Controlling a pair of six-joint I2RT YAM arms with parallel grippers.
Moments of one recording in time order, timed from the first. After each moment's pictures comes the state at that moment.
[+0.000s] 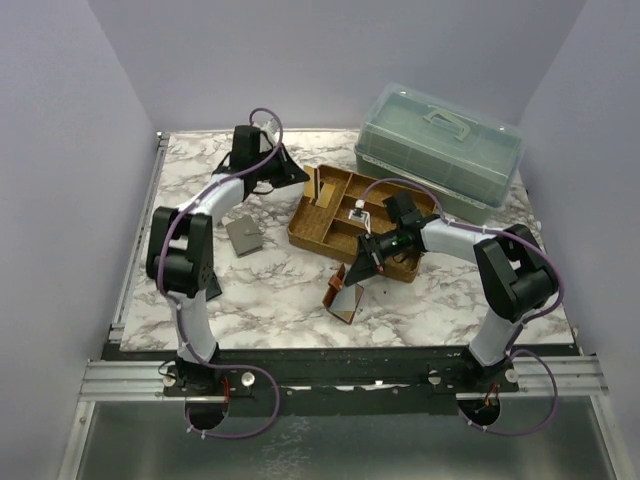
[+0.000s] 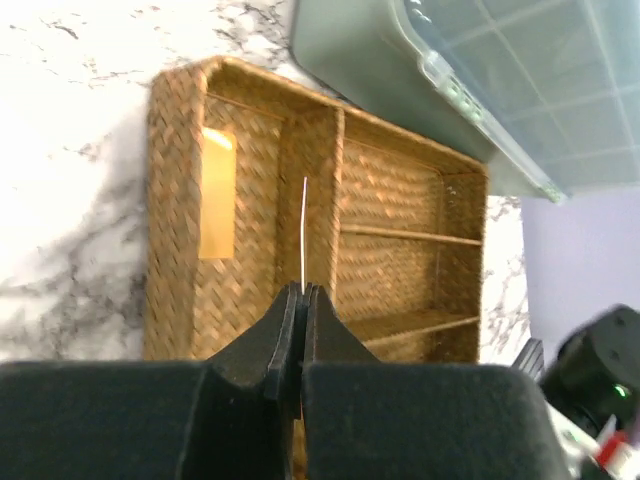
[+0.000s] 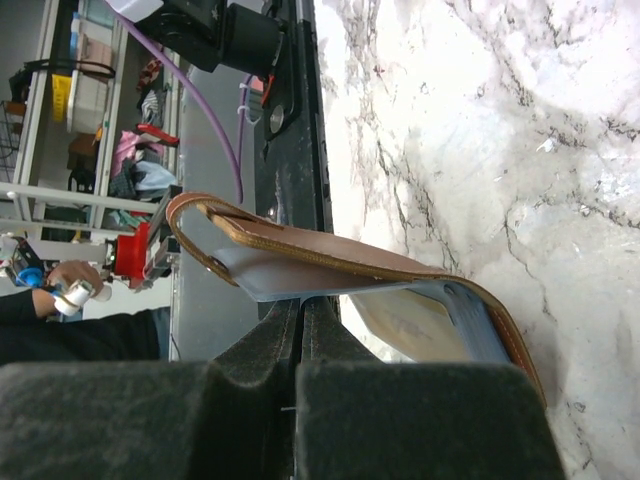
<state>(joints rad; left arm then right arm) -0.22 1.86 1.34 0.02 0.60 -0.64 0.46 1.76 0.97 -0.27 -1.27 -0.02</state>
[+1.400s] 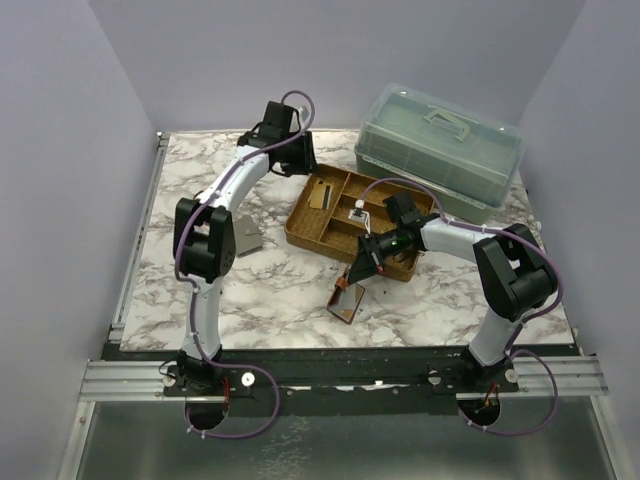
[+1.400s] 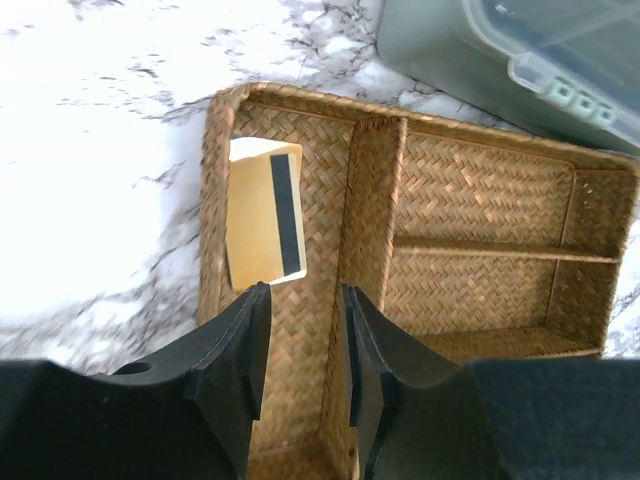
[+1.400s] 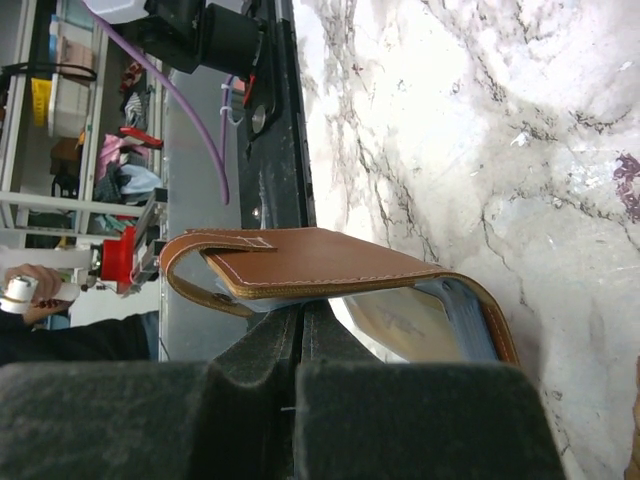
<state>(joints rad) -0.33 2.23 2.03 -0.63 0.33 -0.34 0.47 1.77 0.98 -0.29 -1.24 -0.04</state>
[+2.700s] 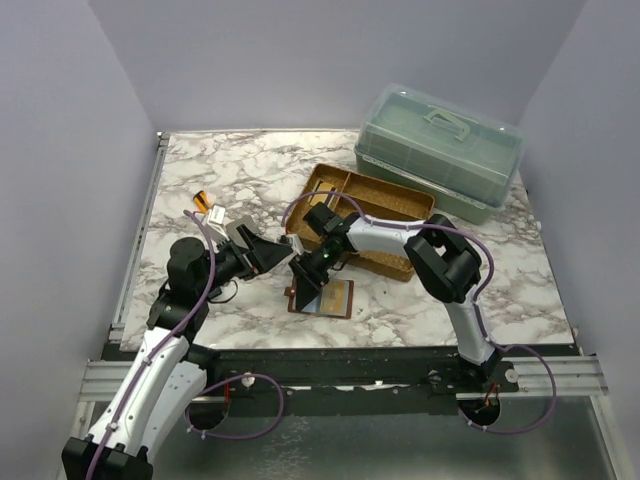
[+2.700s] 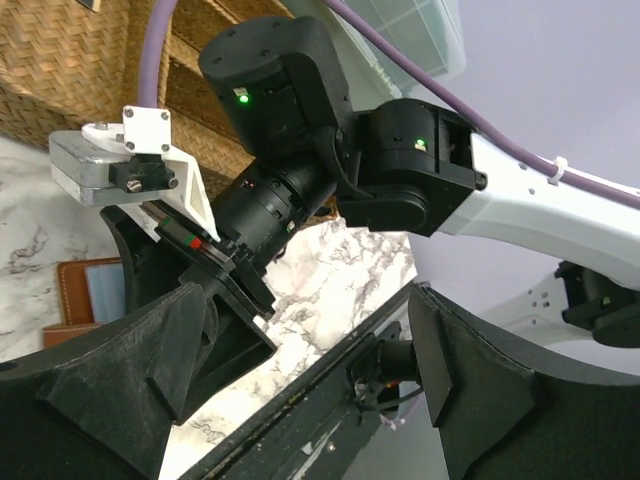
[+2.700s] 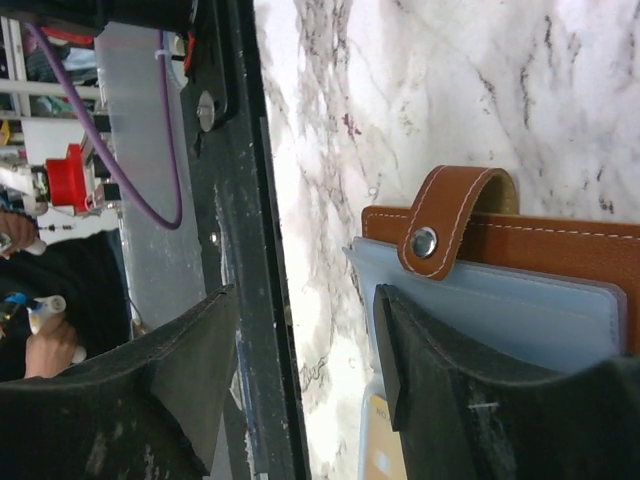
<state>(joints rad) -0.26 0.61 0.49 -0.08 0.52 -0.89 0.82 2.16 1.46 -0.51 -1.04 -0.05</state>
